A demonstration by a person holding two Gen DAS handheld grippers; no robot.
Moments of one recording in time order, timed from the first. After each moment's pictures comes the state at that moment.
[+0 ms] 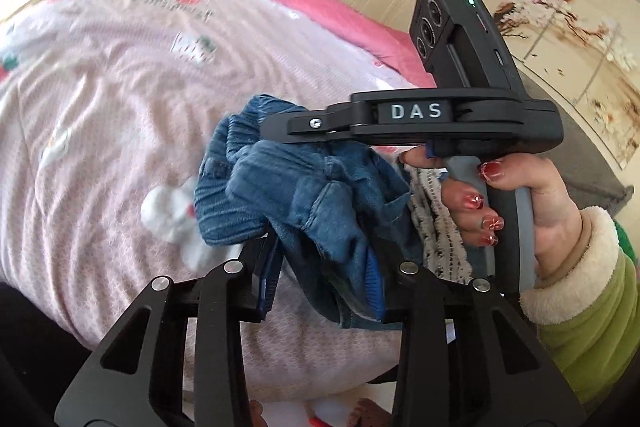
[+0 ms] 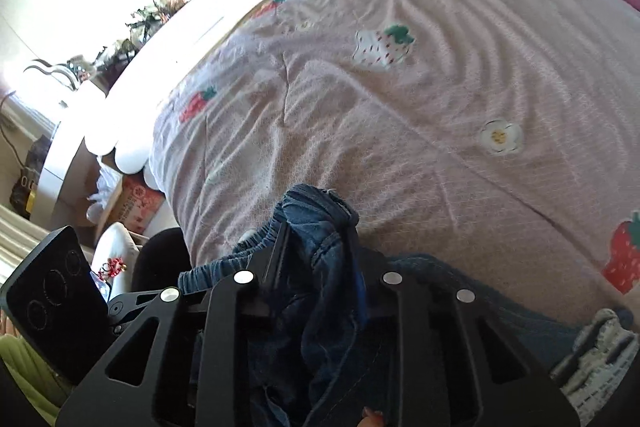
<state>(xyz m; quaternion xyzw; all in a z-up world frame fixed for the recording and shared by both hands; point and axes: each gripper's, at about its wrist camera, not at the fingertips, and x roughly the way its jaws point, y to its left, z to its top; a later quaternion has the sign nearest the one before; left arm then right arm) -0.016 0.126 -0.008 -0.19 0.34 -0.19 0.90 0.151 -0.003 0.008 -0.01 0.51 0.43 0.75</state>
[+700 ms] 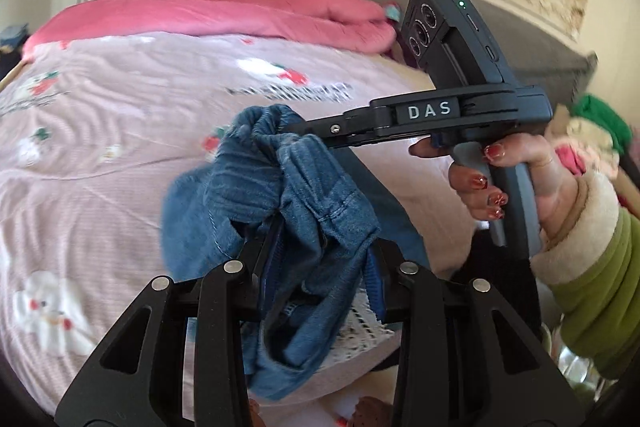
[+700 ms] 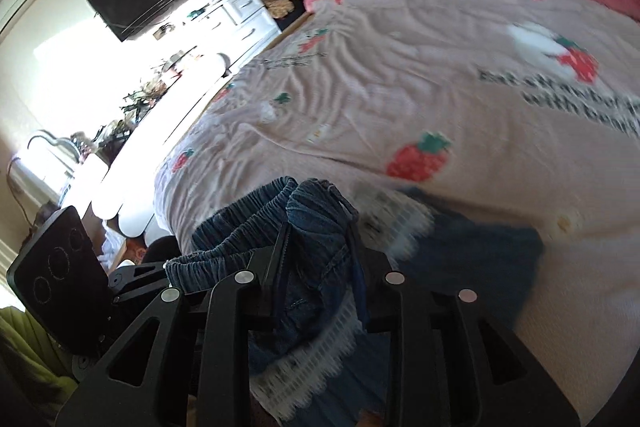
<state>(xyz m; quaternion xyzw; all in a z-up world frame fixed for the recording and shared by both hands) 0.005 -0.051 0.014 -0.01 0.34 -0.32 0.89 0.112 -0.240 0.018 0.11 0.45 0.36 0.81</state>
